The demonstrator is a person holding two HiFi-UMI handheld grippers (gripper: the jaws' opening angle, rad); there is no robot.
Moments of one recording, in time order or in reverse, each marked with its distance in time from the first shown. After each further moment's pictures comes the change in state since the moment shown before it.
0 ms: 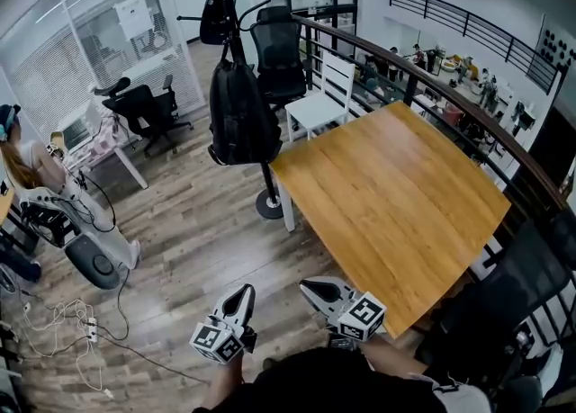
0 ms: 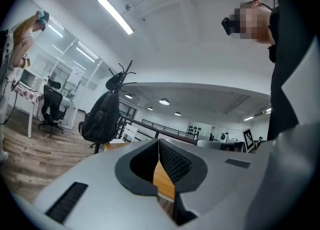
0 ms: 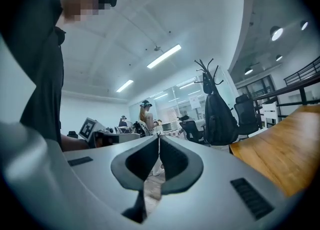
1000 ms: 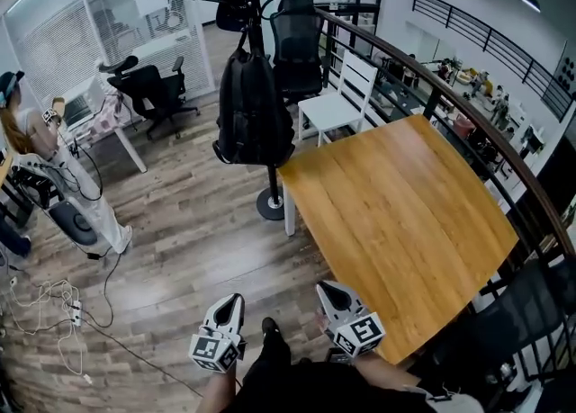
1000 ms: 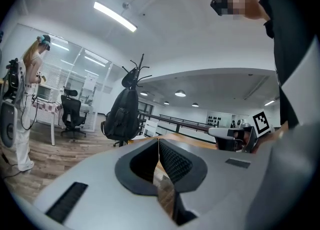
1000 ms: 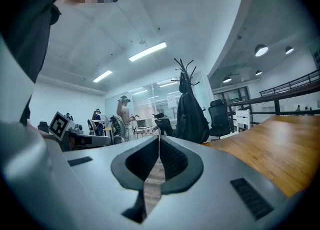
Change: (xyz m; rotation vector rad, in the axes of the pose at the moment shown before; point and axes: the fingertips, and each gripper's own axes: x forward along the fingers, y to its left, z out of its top) left arm 0.021 0.070 -0.039 0.108 0.060 0.218; right arm 0.012 -0.101 -0.022 -0.047 0.028 -0.287
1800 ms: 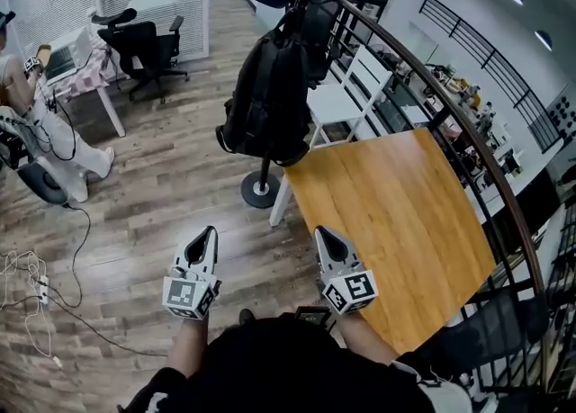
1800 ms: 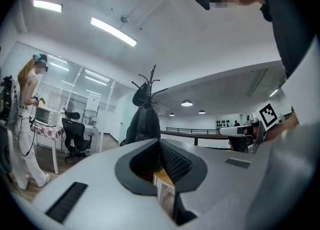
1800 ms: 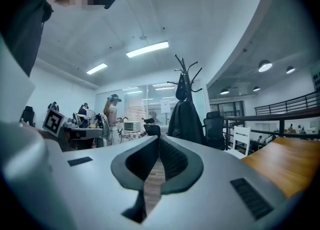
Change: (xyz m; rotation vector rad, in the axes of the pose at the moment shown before) left arm 0.110 0.148 0.112 0.111 -0.184 0.066; right arm 0.165 -0.062 0.076 -0.114 -0.065 -0.091
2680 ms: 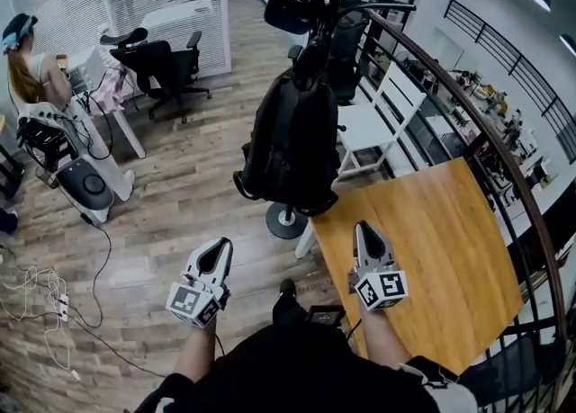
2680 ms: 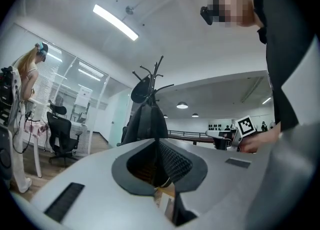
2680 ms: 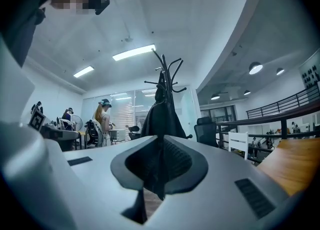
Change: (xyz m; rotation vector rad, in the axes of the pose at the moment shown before) left arm 0.123 0.070 0.003 -0.072 -0.014 -0.106; right arm 0.135 -0.140 0.015 0.031 -0.074 -0.116
